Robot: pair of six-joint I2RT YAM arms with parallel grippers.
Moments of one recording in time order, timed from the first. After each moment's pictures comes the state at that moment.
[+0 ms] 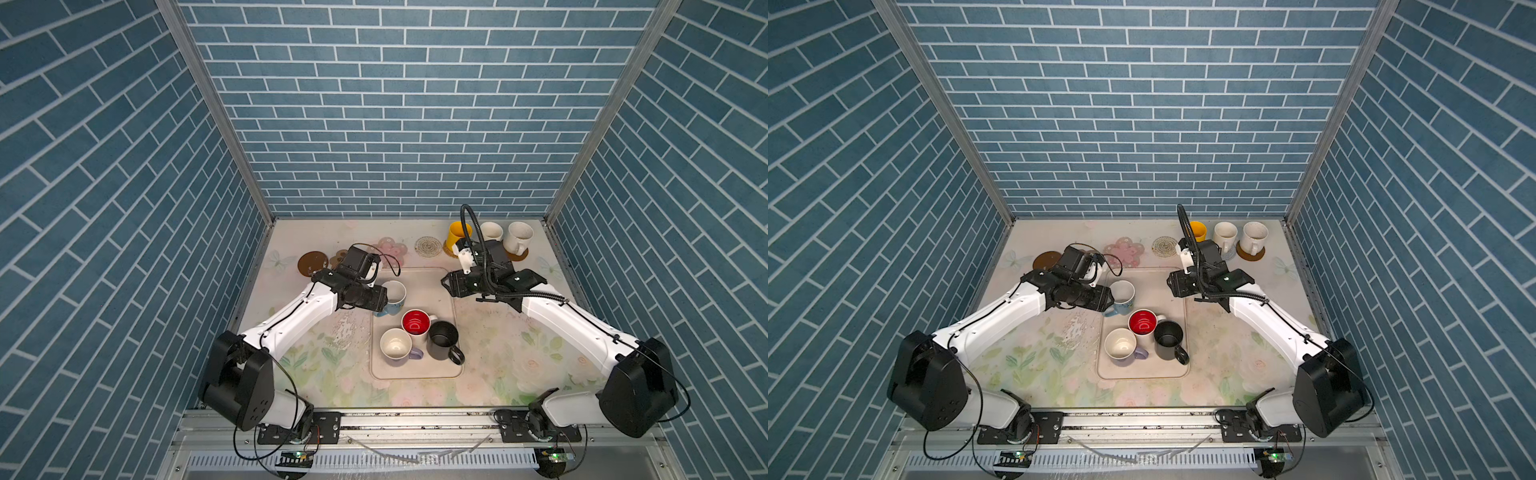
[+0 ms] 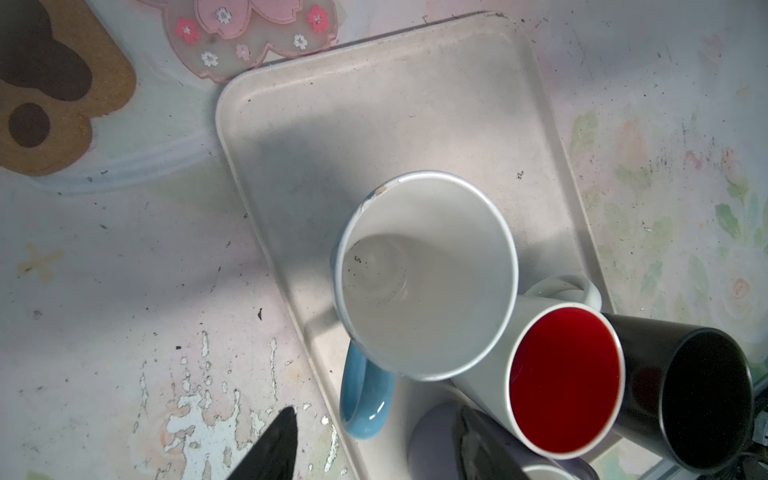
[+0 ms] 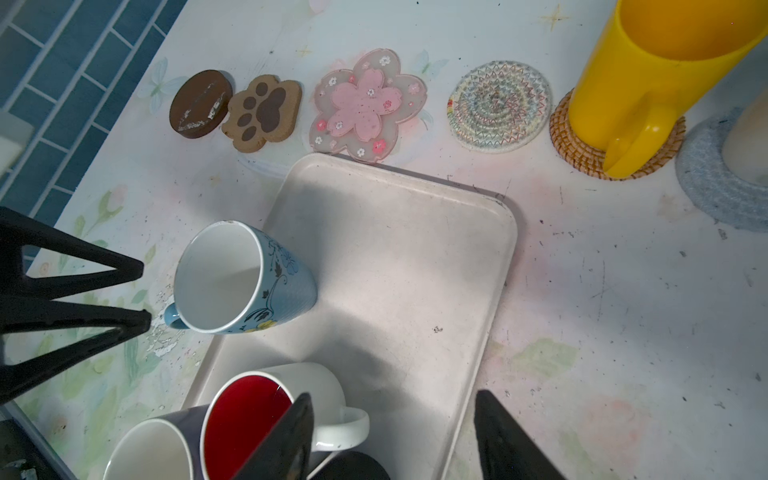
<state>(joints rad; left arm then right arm) -0.50 1.46 1.08 -0.69 0.18 -0.23 0.57 1.38 1.08 -0.48 -0.15 0.23</state>
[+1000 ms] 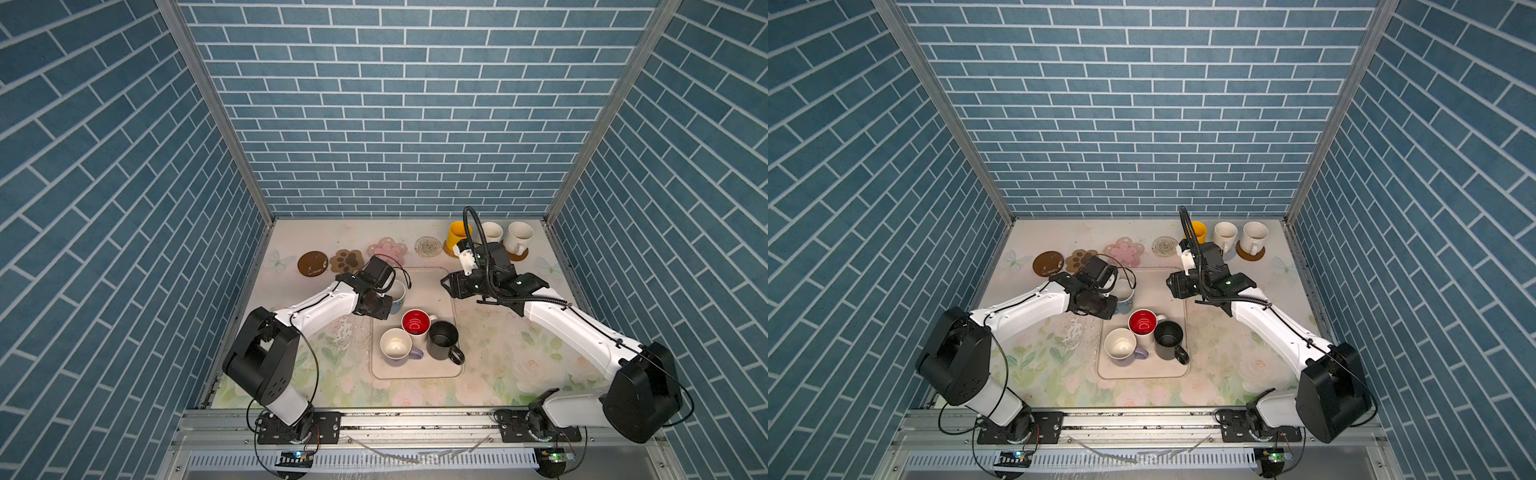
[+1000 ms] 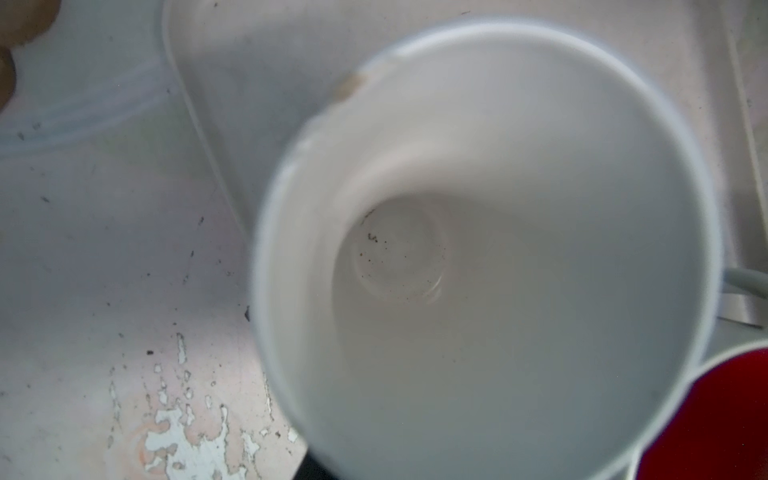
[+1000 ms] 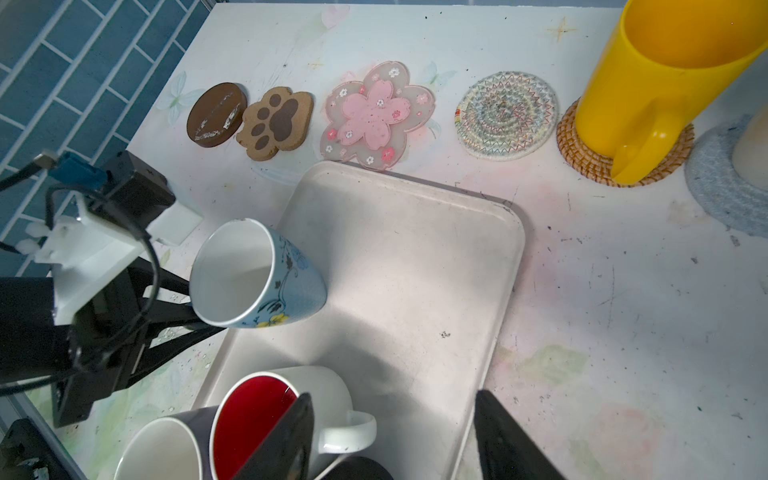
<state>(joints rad) -0.60 1.61 1.08 -0.65 0.01 -0.26 0.57 1.35 1.05 -0.44 -0.17 0.23</state>
